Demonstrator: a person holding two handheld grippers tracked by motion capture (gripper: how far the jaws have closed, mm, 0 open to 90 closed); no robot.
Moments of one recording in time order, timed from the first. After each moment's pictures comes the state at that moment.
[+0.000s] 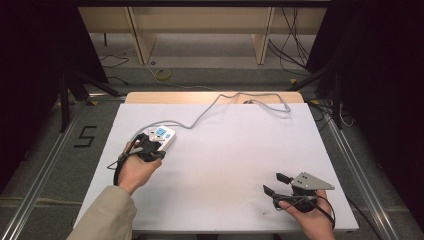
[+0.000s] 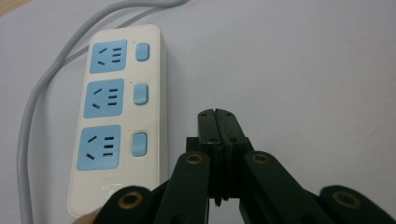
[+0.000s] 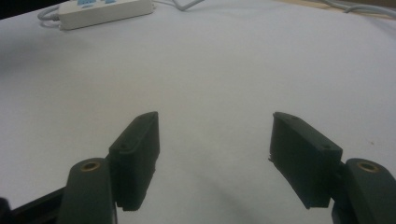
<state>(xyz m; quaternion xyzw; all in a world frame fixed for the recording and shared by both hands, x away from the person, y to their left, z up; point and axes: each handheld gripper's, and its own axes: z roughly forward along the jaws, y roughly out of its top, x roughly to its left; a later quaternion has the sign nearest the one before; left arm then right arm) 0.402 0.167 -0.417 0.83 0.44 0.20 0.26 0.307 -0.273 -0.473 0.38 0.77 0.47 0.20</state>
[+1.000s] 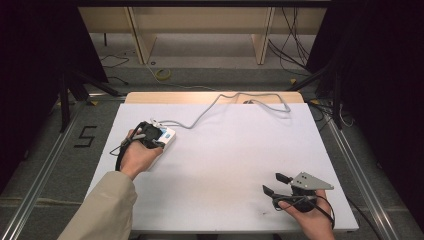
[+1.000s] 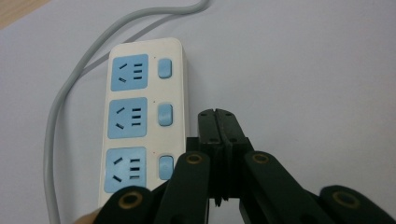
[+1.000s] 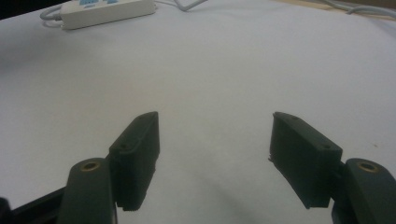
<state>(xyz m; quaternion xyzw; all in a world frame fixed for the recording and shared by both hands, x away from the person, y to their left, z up) 0.436 0.165 -0.405 0.84 0.45 0.19 0.23 0.308 -0.272 -0.473 0.37 0.77 0.47 0.20</state>
